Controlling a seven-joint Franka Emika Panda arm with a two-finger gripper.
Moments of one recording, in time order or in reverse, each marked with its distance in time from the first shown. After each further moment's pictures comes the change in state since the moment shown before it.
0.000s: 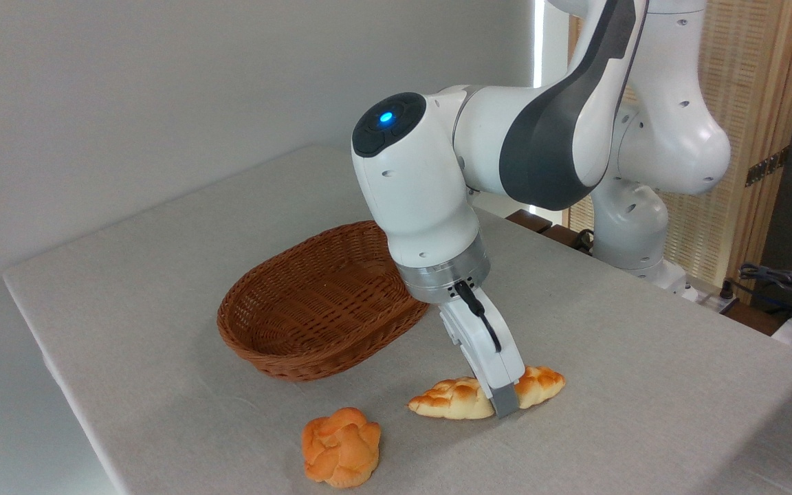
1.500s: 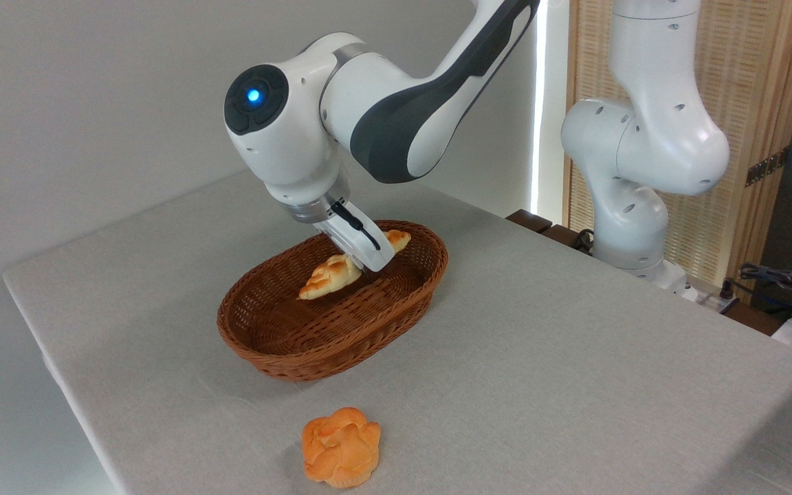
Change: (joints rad) arm -0.045 0.082 -0.285 0.178 -0.553 -0.297 -0.510
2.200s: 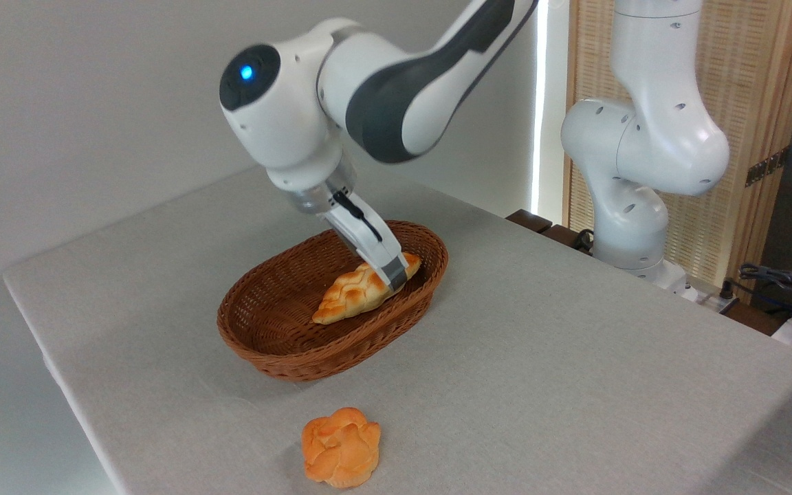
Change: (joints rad) arm 0.002 -0.028 0.003 0.028 0.147 -0.057 0.048
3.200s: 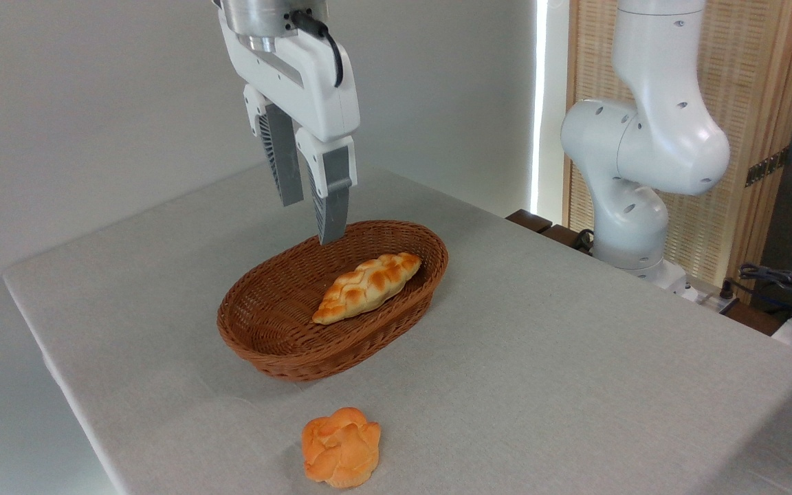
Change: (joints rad) arm 0.014 -0.029 0.087 0.397 0.144 -0.004 0.050
